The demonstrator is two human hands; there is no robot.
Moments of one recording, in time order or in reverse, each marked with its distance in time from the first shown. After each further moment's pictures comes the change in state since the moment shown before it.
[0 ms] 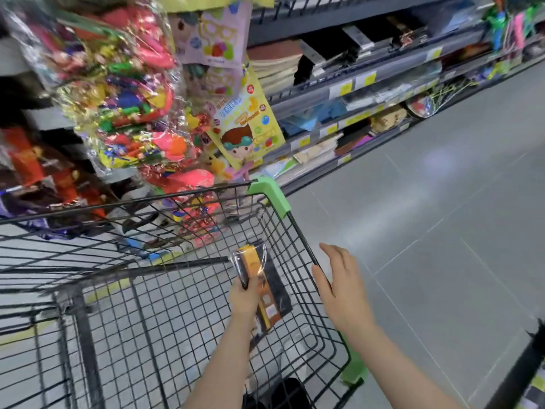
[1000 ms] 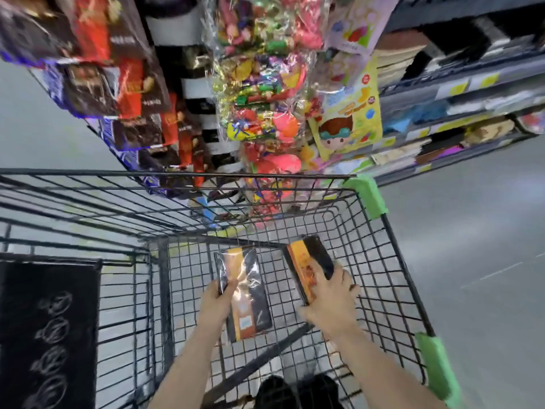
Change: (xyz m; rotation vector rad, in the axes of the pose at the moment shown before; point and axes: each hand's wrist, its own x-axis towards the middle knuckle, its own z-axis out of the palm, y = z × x) left_hand -0.005 -0.013 -0.185 0.008 0.162 -0.004; right_hand -0.001 -0.052 0.136 -0.450 -0.441 0.032
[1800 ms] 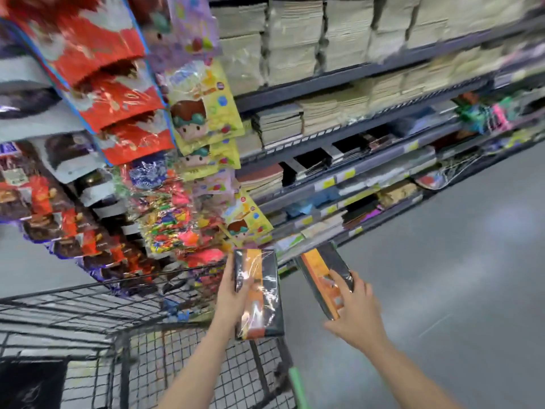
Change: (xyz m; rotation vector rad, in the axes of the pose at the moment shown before) left_hand -0.196 0.199 0.173 0.128 -0.167 0.698; right_hand -0.082 0.218 -0.222 0.198 0.327 -0.032
